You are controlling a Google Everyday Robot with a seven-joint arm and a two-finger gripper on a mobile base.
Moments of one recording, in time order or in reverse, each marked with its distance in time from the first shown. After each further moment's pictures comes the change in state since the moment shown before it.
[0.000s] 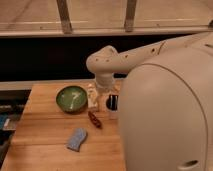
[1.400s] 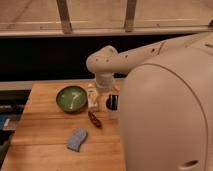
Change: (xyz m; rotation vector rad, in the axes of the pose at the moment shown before) arm 0.000 0.000 0.000 0.000 0.000 0.000
